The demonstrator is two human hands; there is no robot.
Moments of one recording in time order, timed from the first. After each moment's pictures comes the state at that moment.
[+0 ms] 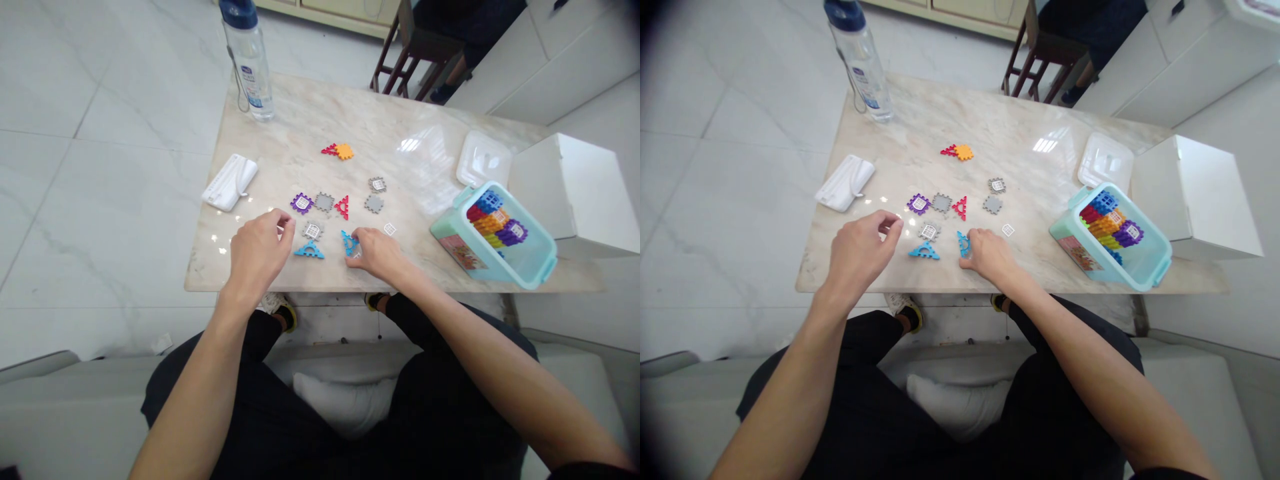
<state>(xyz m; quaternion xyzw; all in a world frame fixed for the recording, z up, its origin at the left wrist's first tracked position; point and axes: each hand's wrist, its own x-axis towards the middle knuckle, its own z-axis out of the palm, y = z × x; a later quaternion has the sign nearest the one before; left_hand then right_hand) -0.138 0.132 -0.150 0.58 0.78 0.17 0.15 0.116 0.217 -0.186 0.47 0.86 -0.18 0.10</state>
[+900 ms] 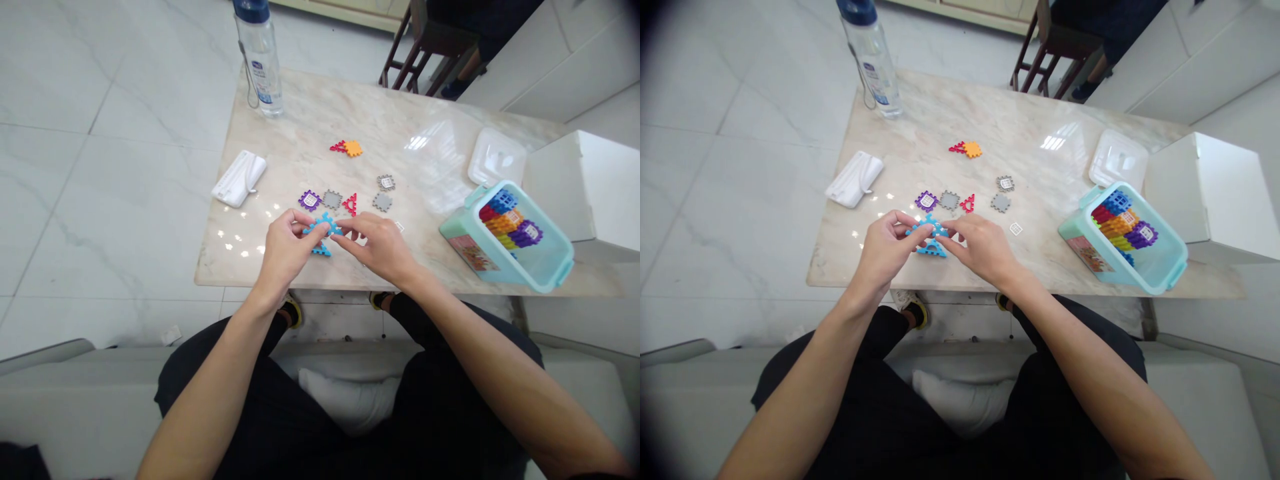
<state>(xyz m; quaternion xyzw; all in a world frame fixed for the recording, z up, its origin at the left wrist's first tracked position) -0.103 0.135 -0.154 0.30 0.63 0.52 0.48 0.091 0.209 -0.154 0.34 0.88 -0.26 -0.18</state>
